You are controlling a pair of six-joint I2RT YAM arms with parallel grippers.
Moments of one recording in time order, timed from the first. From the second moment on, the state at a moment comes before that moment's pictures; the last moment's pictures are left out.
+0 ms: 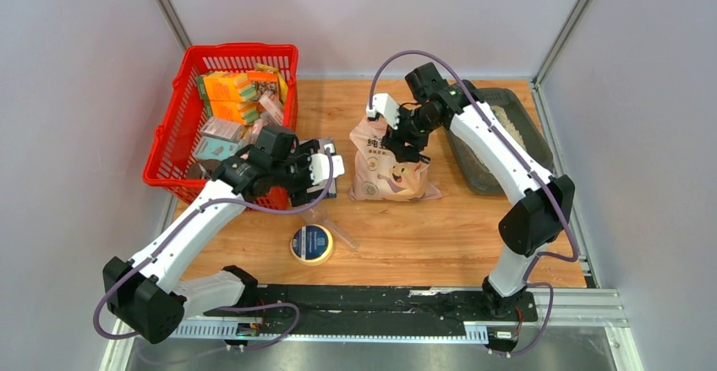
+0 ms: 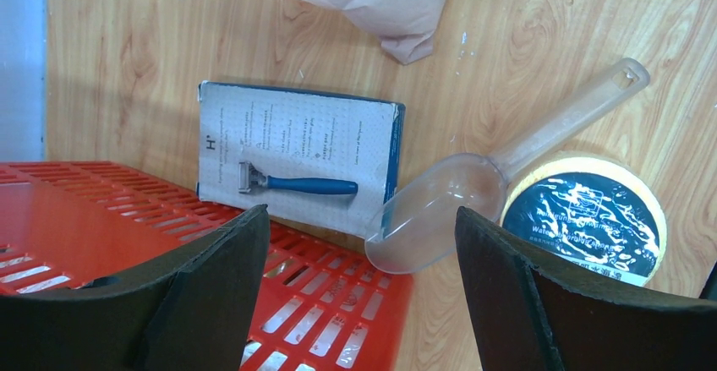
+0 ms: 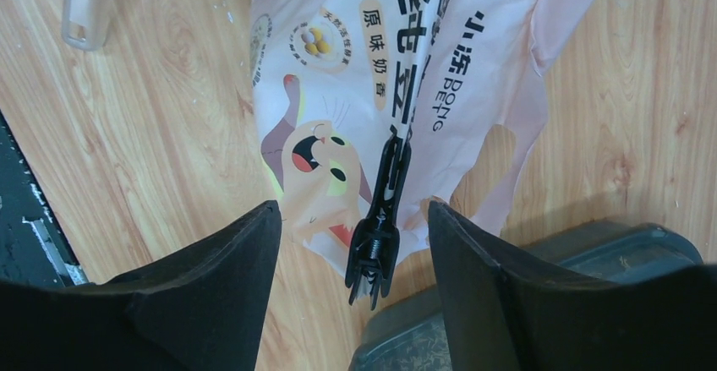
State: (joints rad) left arm -0.52 1.14 1.05 -0.74 0.32 0.83; right arm 0.51 1.75 1.82 -1.14 -0.38 -0.79
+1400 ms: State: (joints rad) left arm -0.52 1.16 1.06 -0.75 0.33 0.81; right arm 0.47 1.49 1.42 -1.28 -0.54 -1.00
